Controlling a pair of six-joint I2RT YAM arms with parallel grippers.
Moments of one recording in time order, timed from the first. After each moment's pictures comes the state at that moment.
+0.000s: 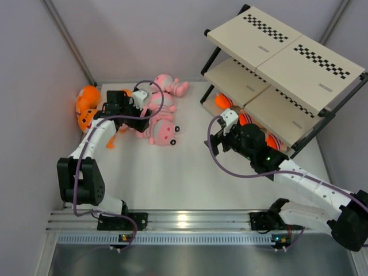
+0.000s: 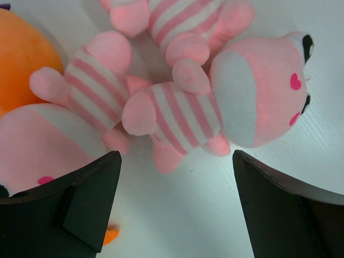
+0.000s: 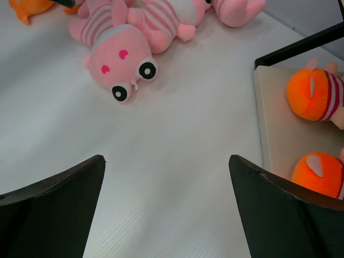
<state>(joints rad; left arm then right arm) -0.05 1.49 1.18 -0.45 0.34 0.42 0.73 1.04 0.75 0.01 0.02 -0.06</state>
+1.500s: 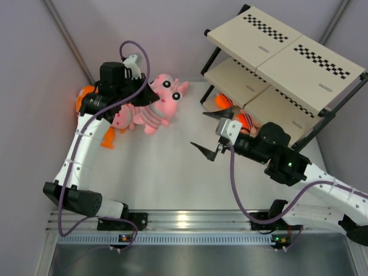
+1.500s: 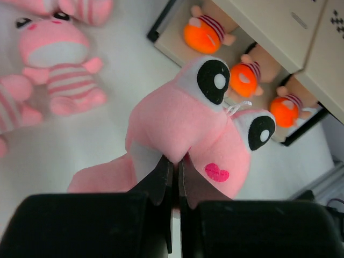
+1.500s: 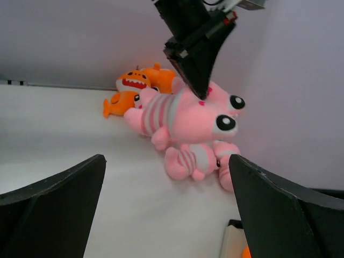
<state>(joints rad) -0.26 1.43 1.71 -0.80 0.27 -0.27 0.97 0.91 1.06 -0.05 -0.14 -0.40</state>
